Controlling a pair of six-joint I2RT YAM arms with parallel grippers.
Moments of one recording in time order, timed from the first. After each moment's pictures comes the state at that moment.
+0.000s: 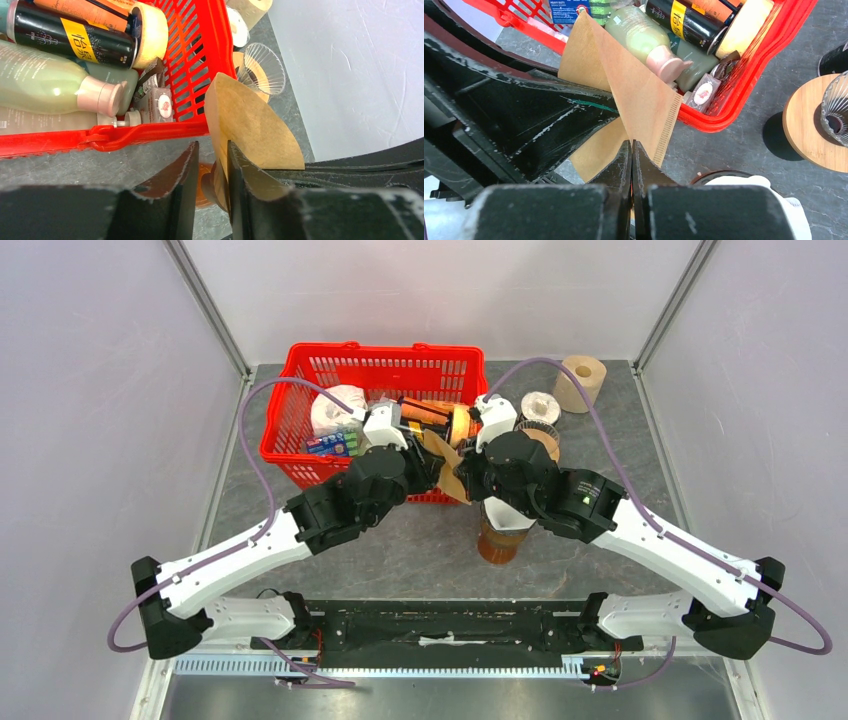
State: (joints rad) left arm -1.04 1.14 1.14 -0.32 -0.52 -0.77; right arm 1.02 1.19 1.35 -0.64 0.37 0.43
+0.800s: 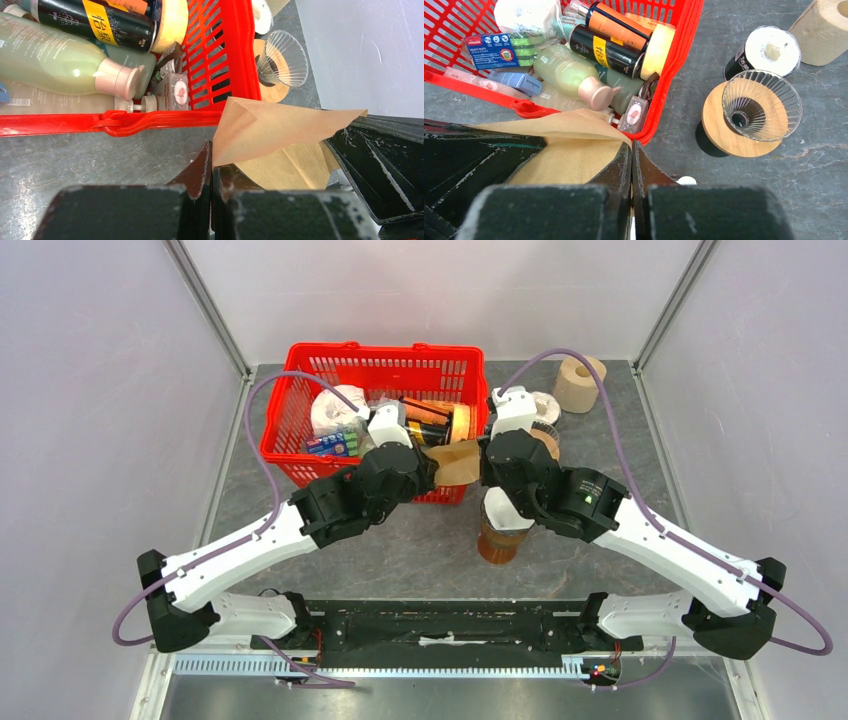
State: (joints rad) left arm -1.05 1.20 1.23 -0.49 -0.56 -0.82; right arm 1.02 1.19 1.37 -0.66 0.68 0.41
